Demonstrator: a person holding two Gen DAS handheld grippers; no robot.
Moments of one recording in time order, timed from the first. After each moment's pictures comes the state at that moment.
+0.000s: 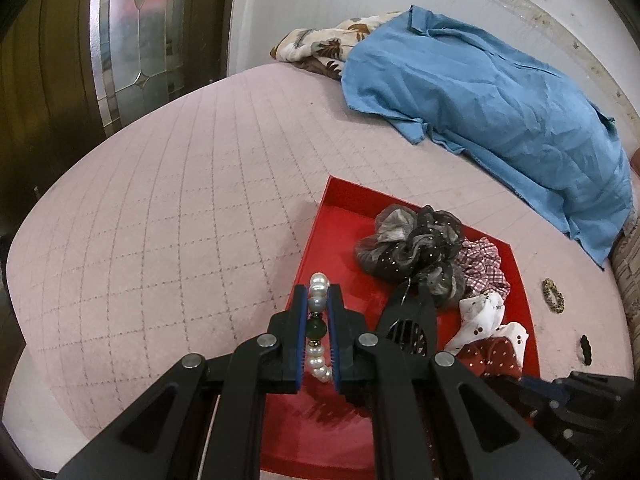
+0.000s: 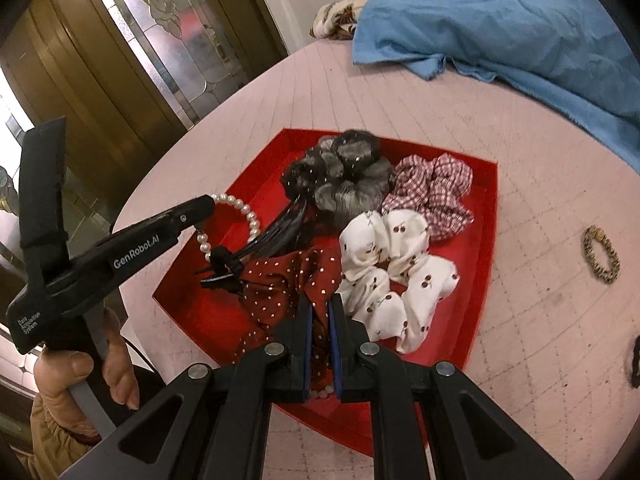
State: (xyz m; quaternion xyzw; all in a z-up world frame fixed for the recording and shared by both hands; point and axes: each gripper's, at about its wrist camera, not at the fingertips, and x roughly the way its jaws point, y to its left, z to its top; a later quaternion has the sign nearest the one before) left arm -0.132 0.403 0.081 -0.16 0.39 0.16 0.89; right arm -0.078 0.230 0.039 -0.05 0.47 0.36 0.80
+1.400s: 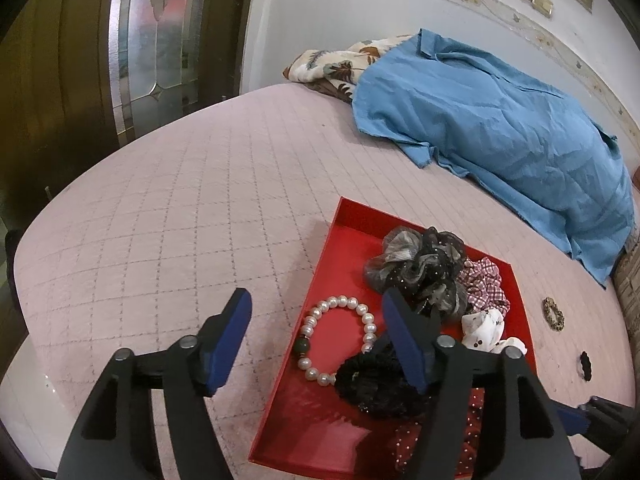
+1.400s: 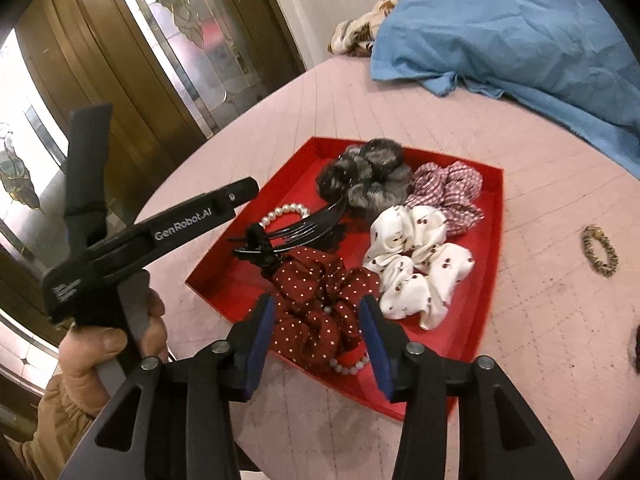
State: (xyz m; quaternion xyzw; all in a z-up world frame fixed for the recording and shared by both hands) left arm -0.148 0.404 0.088 -0.17 0.34 0.18 0.91; right arm -0.111 0.220 0.054 -0.04 0.44 0.38 0.81
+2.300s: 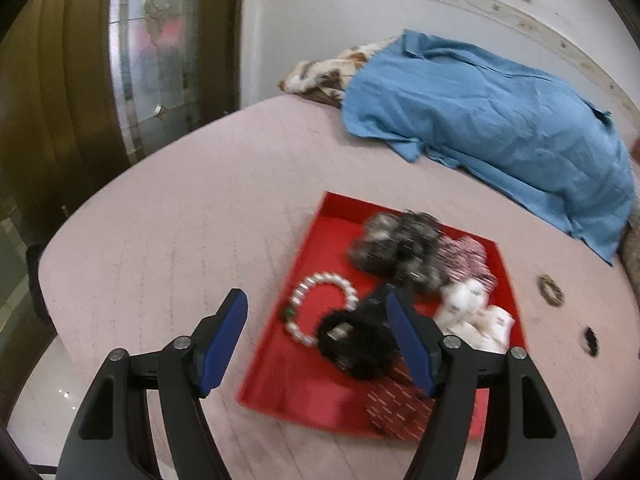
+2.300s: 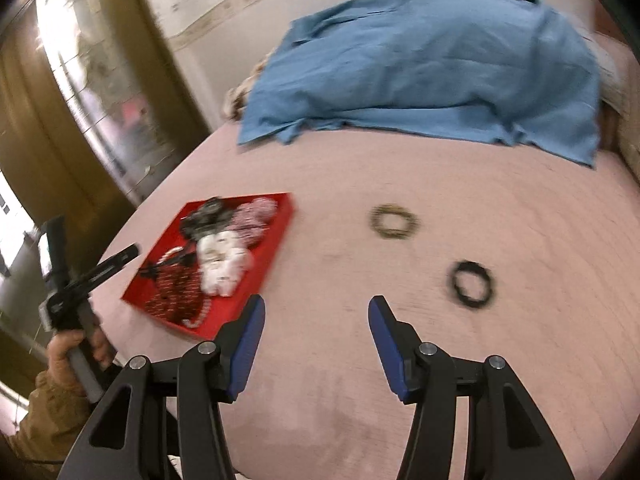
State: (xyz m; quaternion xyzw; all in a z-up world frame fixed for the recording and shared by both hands) left arm -0.174 0.359 0.107 -0.12 0.35 0.18 0.91; right arm -0.115 0.004 0.098 0.03 0.40 0.24 0.89
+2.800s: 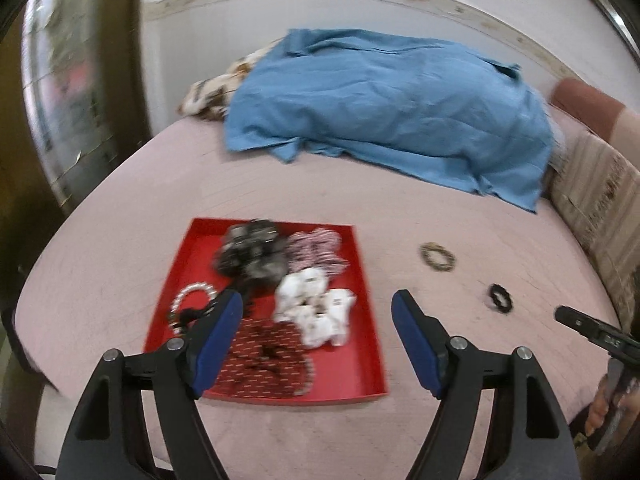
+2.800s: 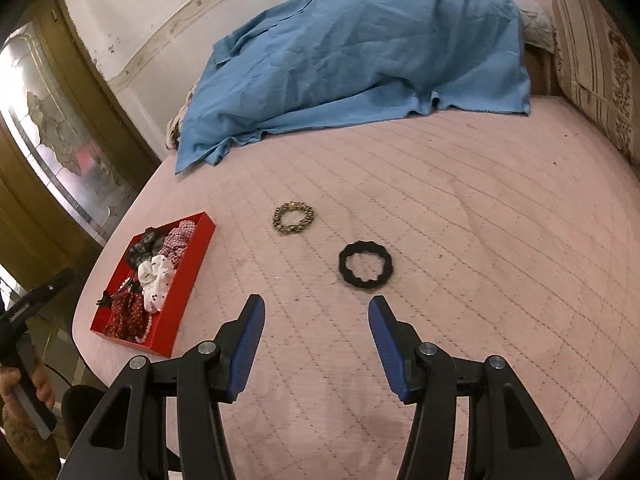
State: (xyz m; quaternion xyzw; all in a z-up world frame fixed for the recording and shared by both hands) left arm -0.167 0.238 0.169 -0.06 0.36 0.05 0.93; right arm -0.102 -0.089 0.076 0.10 0.41 0.17 0.89
